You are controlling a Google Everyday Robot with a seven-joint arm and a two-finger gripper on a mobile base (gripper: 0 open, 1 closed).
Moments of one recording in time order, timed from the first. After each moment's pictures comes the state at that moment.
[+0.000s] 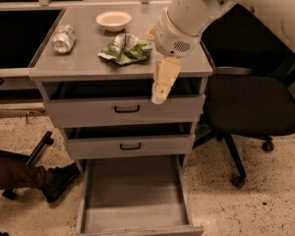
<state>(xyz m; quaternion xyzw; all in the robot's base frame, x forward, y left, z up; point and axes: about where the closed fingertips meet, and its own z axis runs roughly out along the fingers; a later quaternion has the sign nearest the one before) 0.570 -0.014 0.927 -0.74 0.62 0.05 0.25</state>
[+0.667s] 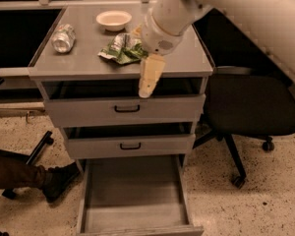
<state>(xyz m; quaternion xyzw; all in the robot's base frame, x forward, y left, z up) 0.606 0.013 0.915 -0.75 0.60 0.05 0.27</state>
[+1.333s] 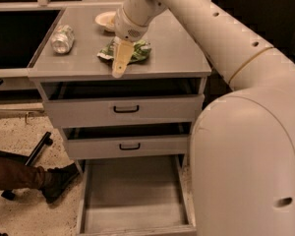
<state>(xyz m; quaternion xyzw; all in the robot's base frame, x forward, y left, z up) 0.720 0.096 0.892 -0.75 0.58 0.08 0.31</state>
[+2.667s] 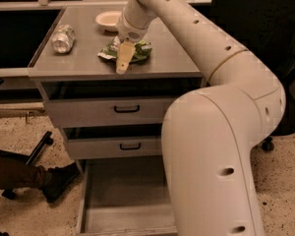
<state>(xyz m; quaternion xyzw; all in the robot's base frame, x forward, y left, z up) 0.786 0.087 0.861 -0.72 0.62 0.03 0.30</state>
